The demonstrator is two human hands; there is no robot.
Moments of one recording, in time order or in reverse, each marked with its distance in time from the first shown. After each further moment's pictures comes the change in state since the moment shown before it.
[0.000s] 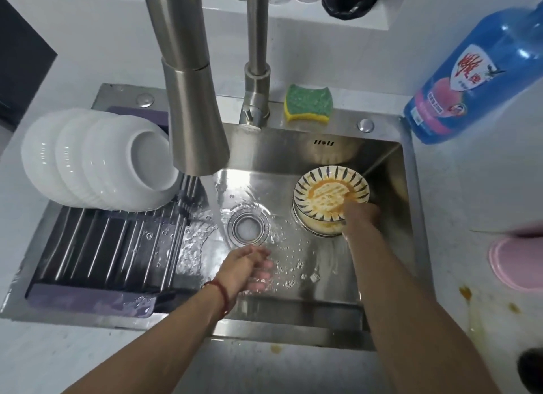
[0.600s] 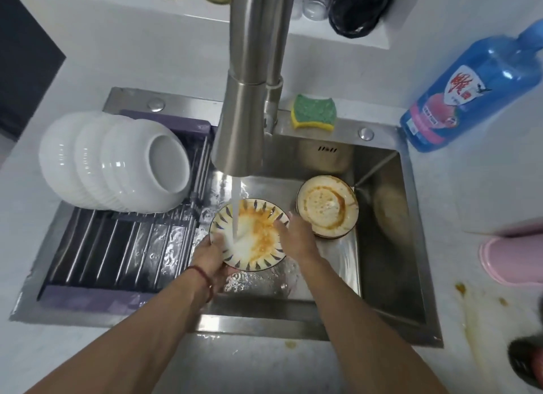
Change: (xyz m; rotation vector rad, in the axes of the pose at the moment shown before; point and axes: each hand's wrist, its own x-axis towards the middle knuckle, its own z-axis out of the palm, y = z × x) left_hand 0.014 0.015 -0.059 -0.391 0.215 0.014; right_hand -0.080 0.067 0.069 -0.817 -0.381 -0.605
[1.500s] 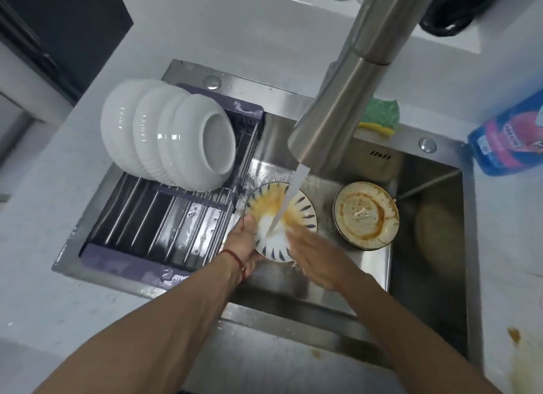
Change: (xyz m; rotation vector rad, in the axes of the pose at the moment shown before) left_hand 0.030 -0.010 -0.004 -0.158 -0.041 0.008; right_hand -0.003 0.037 0.007 -0.609 -0.372 -0.719
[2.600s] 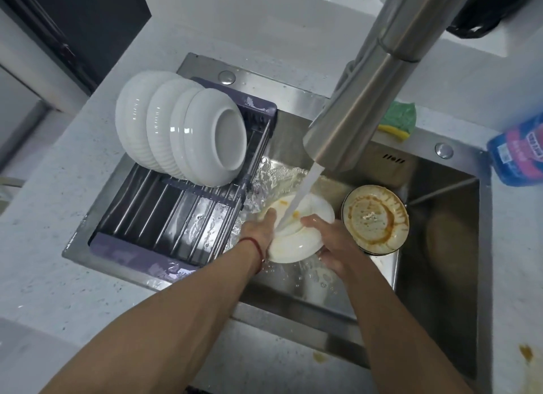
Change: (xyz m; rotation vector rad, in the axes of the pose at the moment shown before) left_hand 0.011 0.008 0.025 0.395 0.158 -0.082; right_hand 0.023 -0.039 -0.051 1.653 0.298 0.691
